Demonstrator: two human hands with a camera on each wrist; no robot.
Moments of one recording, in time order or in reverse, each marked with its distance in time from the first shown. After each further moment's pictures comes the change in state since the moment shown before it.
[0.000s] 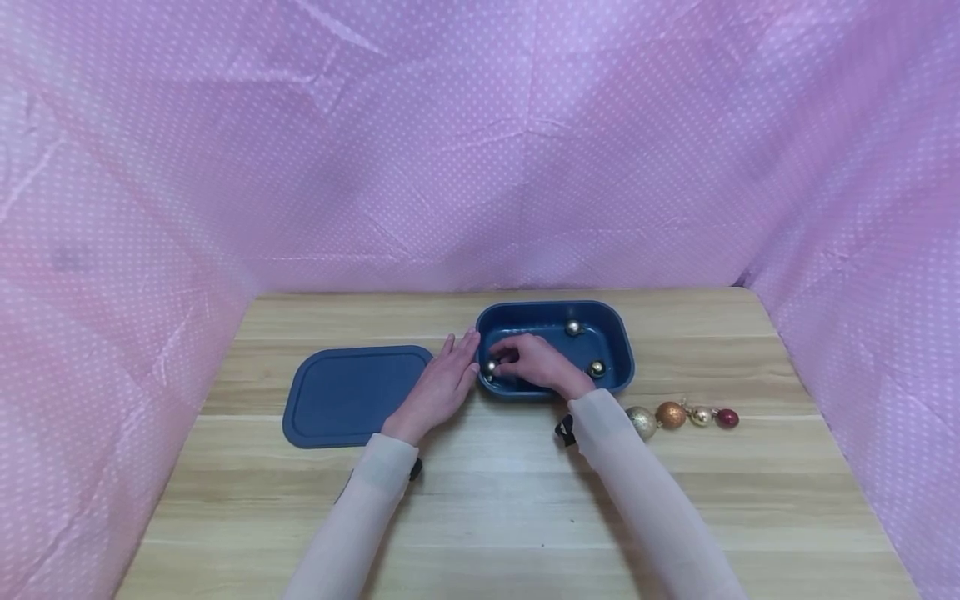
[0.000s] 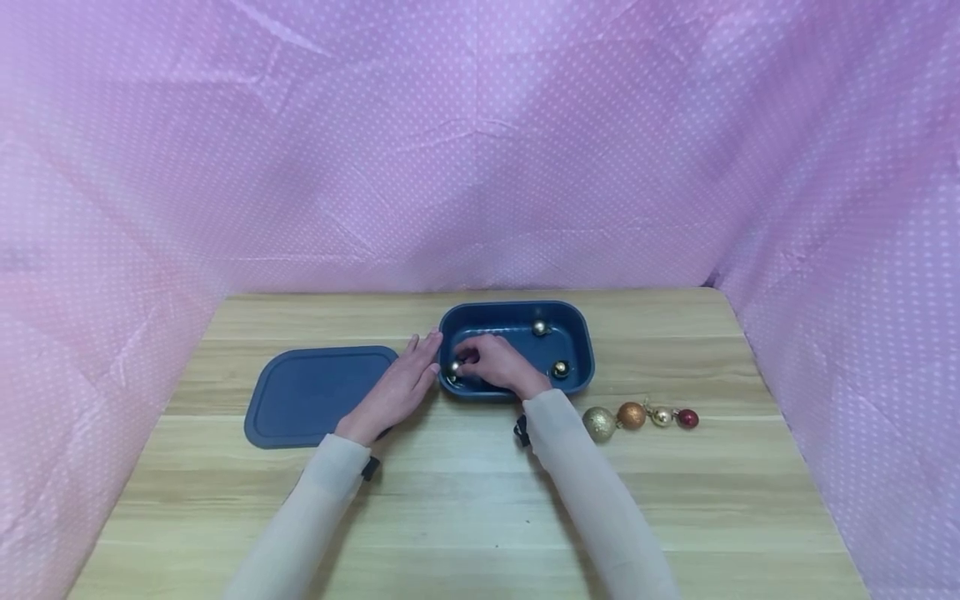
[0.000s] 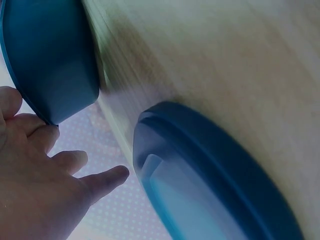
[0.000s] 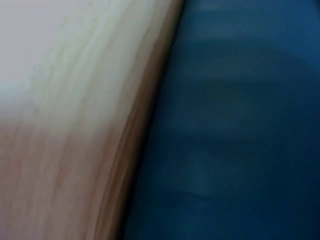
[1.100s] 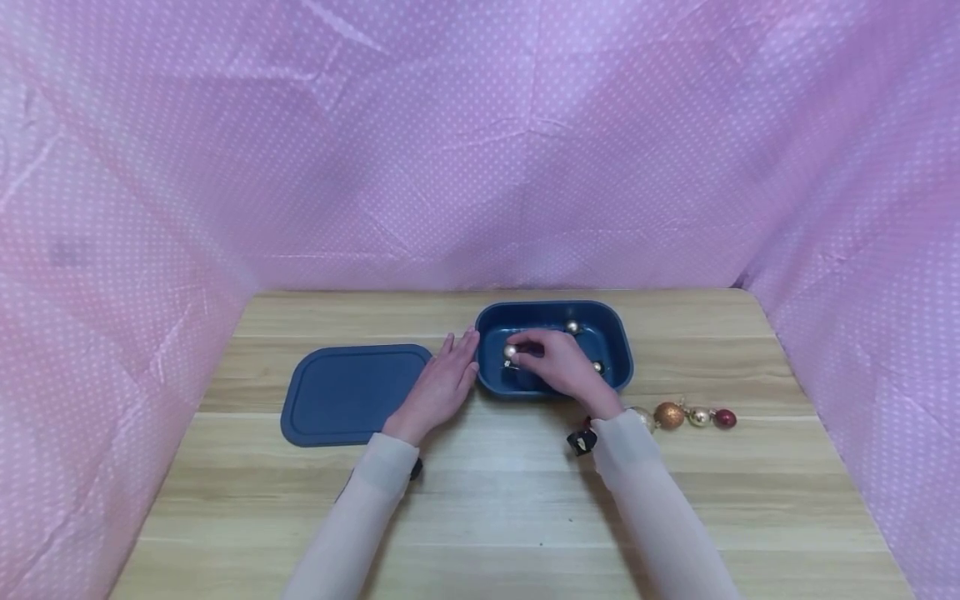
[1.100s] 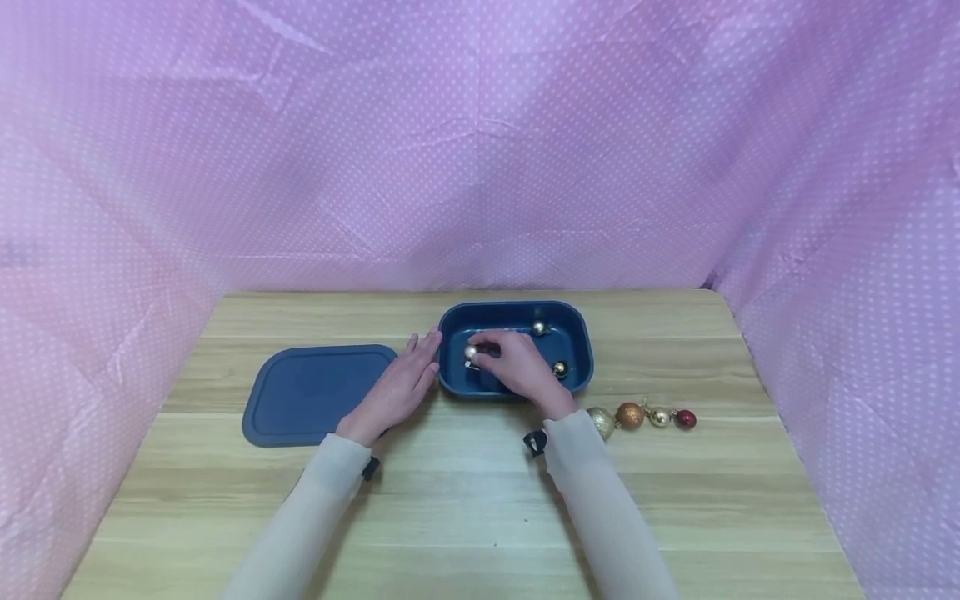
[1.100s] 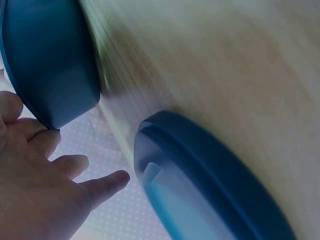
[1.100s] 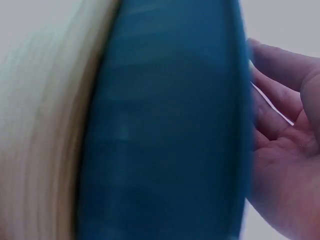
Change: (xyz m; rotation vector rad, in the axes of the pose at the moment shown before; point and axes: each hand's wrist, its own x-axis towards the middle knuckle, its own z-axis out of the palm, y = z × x) left_hand 0.000 0.003 0.001 0.003 0.007 -0.038; right_hand -0.044 -0.016 -0.018 0.012 0.257 -0.021
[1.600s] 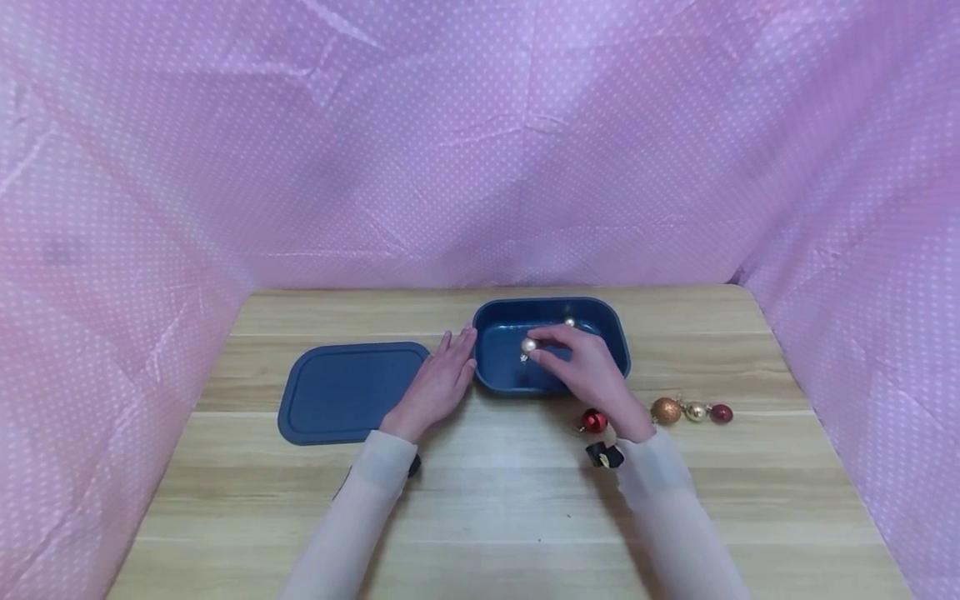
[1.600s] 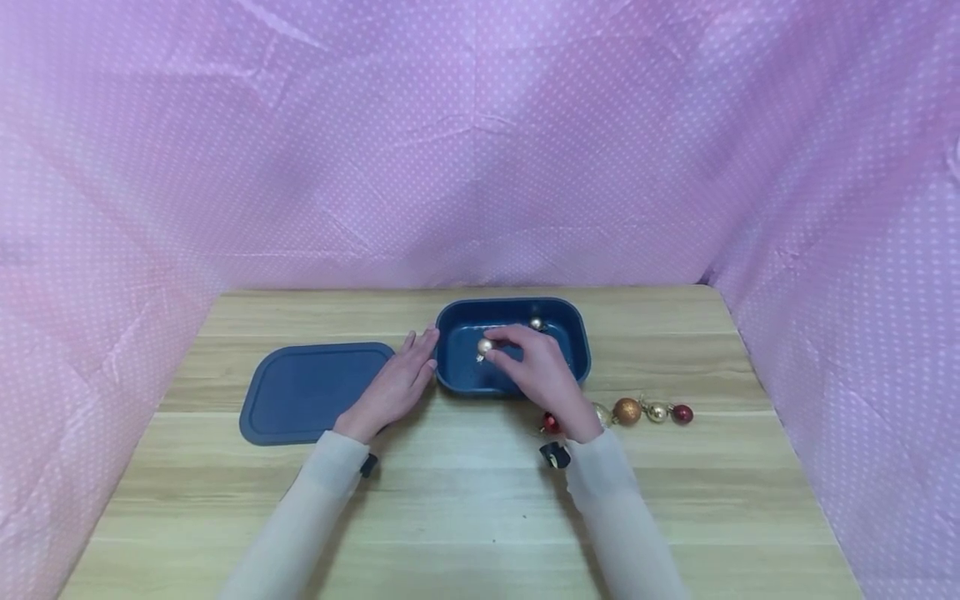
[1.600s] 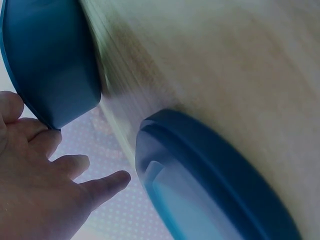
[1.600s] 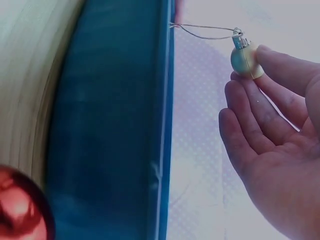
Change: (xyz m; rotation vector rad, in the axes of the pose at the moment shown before) left_hand 0.000 0.001 -0.002 0.019 -0.018 0.000; right_hand -0.040 -0.013 -0.024 -0.011 0.192 -0.080
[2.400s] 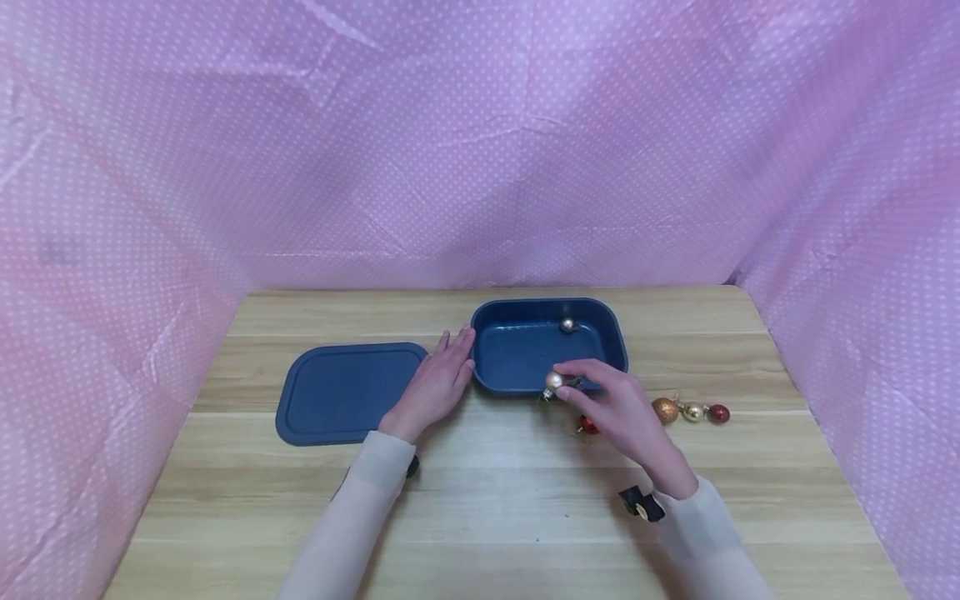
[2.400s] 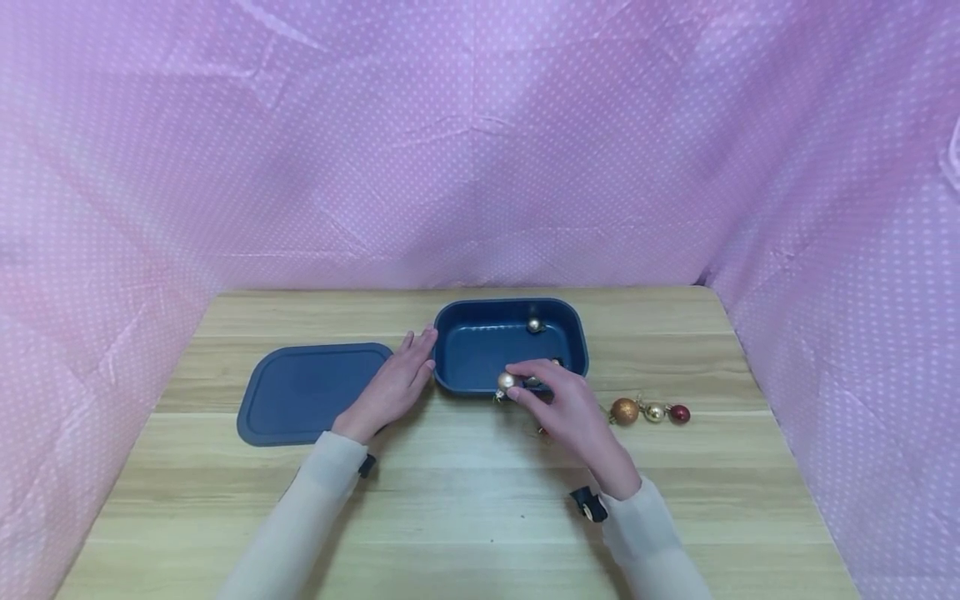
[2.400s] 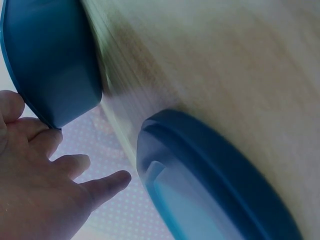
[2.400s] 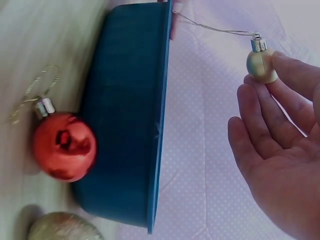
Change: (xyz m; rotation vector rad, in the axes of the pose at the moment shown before) left_hand -0.001 0.000 0.001 -0.004 0.014 0.000; right_hand -0.062 -0.002 -0.018 -0.004 0.036 -0.022
